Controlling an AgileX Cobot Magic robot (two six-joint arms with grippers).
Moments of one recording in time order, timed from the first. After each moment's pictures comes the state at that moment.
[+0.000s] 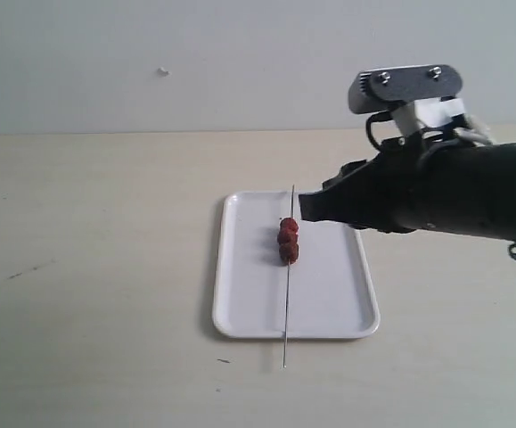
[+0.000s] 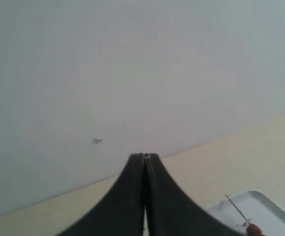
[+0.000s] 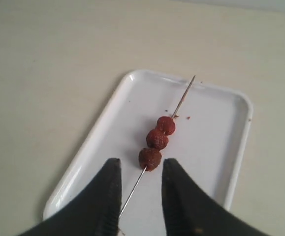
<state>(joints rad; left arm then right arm) -0.09 0.94 -0.72 -1.73 0.36 1.80 0.47 1.37 -0.69 1.75 -0.08 -1.51</state>
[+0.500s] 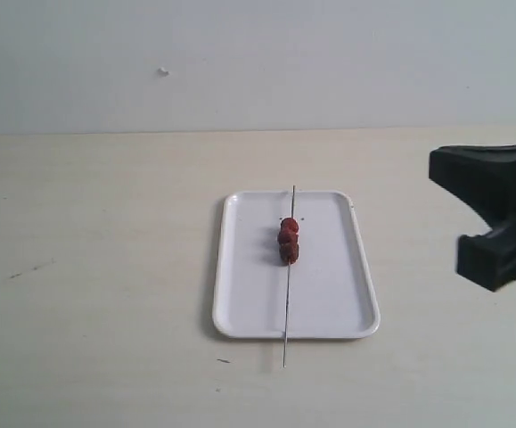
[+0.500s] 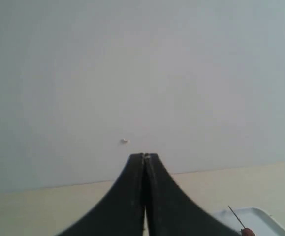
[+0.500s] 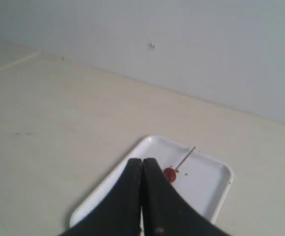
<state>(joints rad) -0.09 0.24 -0.25 -1.74 0.20 1.65 0.47 0.76 -0.42 1.75 0.00 -1.69</state>
